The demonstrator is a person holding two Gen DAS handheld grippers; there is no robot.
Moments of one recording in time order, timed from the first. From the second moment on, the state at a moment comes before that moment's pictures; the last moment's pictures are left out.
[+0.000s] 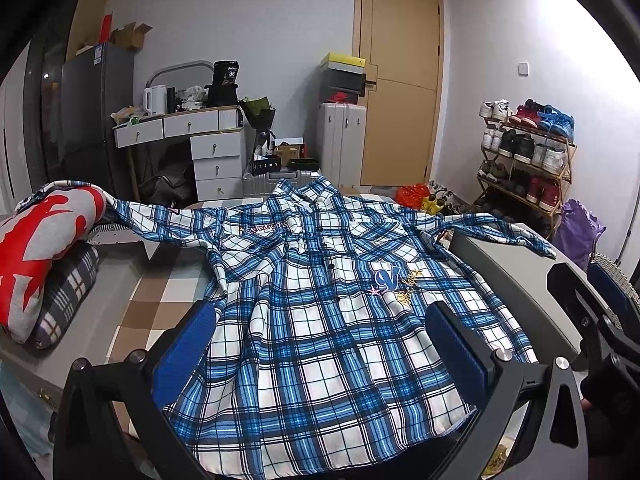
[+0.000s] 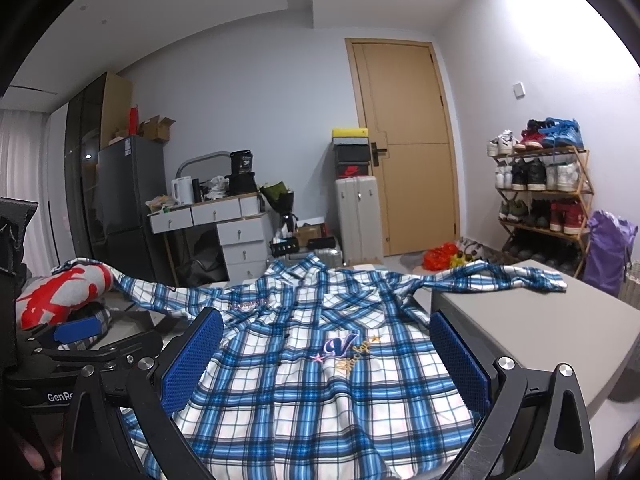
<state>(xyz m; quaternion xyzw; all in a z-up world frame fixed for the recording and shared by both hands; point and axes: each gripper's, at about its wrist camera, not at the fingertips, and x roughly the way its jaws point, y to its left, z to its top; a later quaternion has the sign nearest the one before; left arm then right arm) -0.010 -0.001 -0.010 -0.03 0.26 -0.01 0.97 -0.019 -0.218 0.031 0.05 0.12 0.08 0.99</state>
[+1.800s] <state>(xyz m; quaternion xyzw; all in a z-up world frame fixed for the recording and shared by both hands) 0.065 -0.037 -0.111 0.05 0.39 -0.09 0.91 0.332 -0.637 -0.060 0.30 0.44 -0.24 0.82</state>
